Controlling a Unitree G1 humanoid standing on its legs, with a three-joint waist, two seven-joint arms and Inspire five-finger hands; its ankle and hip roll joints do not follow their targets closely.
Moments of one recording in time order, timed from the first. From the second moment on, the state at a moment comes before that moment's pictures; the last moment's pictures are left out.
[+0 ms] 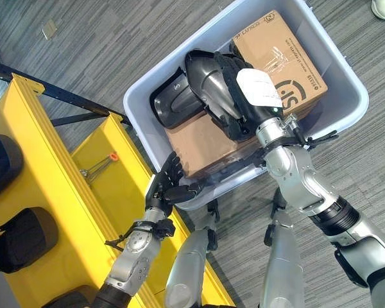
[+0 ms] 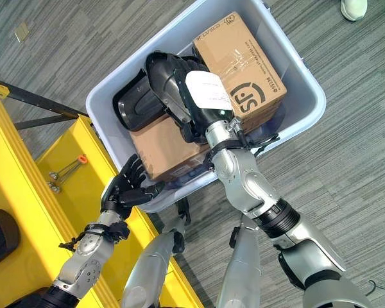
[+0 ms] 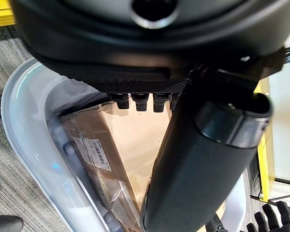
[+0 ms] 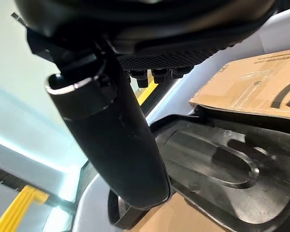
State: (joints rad) left arm -0.07 0.38 -0.32 0.03 -0.66 -0.11 0.19; right arm -0.82 -0.55 0.57 -0.09 -0.49 0.40 -0.08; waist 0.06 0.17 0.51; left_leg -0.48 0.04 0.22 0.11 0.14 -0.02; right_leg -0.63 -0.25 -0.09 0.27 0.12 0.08
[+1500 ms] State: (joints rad) left arm -0.10 0.38 -0.31 0.04 -0.65 -0.07 0.15; right arm -0.83 -0.59 0.74 0.06 -0.77 0.32 0.01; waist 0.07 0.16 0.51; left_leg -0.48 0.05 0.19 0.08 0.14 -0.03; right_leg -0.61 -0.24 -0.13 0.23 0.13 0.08
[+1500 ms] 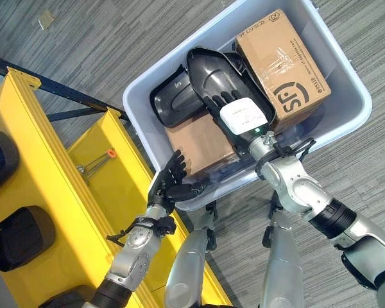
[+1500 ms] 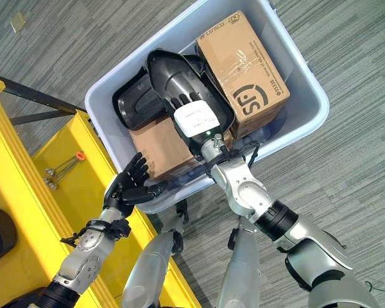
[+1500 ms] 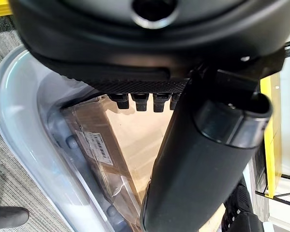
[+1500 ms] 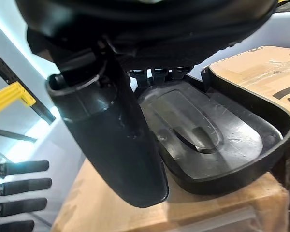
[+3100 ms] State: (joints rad) left arm -0.09 0.38 -0.31 0.03 -0.65 -0.07 0.17; right arm -0.71 -0.59 0.49 -0.11 -0.50 0.48 -0.12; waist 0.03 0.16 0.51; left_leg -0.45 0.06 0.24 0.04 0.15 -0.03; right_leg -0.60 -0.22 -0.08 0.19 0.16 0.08
